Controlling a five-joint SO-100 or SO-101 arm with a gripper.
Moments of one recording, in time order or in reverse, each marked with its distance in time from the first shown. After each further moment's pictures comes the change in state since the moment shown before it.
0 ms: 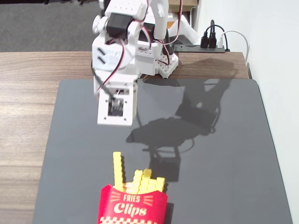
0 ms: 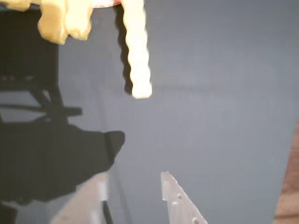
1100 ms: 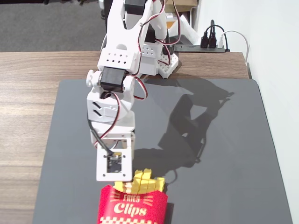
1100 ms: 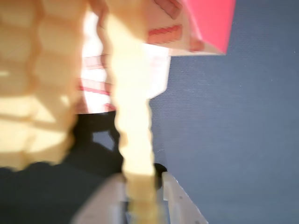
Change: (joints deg) arm -2.5 -33.6 -25.7 -5.3 2.2
